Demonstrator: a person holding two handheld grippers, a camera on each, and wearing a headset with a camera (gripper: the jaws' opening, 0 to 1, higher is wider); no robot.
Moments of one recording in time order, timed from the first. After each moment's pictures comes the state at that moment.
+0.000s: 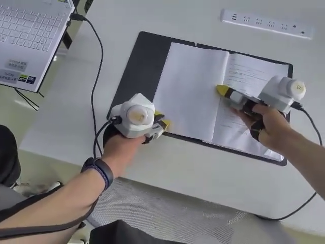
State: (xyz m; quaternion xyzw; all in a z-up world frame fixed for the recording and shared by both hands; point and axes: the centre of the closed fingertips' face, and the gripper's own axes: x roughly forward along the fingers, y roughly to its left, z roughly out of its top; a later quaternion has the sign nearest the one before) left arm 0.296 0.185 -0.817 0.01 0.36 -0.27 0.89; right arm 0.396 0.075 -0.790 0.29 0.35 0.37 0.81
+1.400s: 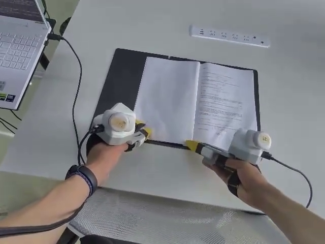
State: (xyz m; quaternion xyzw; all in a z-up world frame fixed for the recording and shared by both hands) left arm 0.285 0.180 -0.805 0.02 0.36 -0.28 0.89; right arm 0.258 0.075 -0.804 0.29 0.40 0.38 0.78
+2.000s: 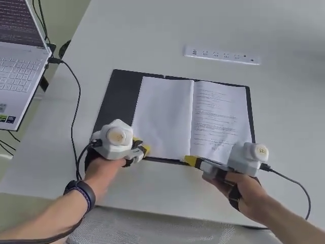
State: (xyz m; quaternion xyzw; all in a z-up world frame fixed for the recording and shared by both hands) left arm 0.290 0.182 -0.811 0.00 0.37 -0.29 0.88; right arm 0.258 0.065 -0.798 0.28 0.40 0.38 0.78
